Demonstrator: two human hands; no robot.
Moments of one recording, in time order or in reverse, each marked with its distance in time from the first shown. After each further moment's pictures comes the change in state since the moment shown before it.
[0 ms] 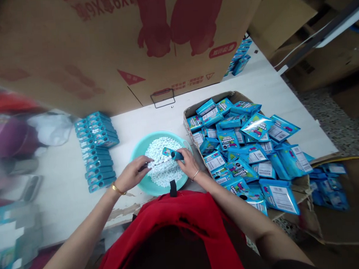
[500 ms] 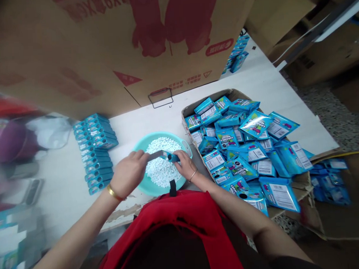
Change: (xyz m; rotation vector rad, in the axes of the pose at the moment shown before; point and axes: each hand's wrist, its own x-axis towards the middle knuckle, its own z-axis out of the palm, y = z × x) left_hand 0.023 0.069 -0.027 0.726 -0.130 -0.148; right_hand -0.005 0.004 0.015 0.003 0.044 -0.089
